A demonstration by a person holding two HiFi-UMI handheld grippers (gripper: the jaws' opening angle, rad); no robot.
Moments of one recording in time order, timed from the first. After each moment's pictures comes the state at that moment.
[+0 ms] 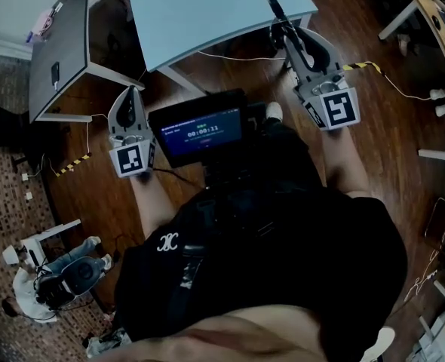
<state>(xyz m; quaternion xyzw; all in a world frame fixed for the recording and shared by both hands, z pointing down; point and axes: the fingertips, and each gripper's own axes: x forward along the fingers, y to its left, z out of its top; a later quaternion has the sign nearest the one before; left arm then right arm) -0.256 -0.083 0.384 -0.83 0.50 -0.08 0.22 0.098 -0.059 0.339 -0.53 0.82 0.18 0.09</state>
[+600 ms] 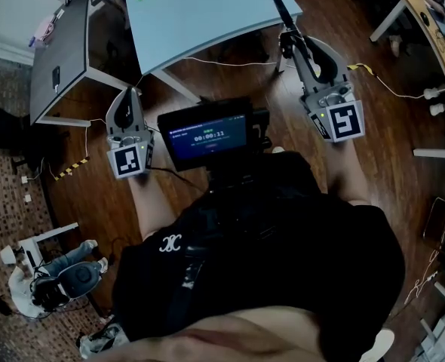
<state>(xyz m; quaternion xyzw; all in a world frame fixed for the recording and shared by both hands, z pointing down) -0.215 -0.017 0.352 -0.84 0.49 -0.05 0.24 0.149 0.037 0.309 -0.55 0.80 0.20 0.09</state>
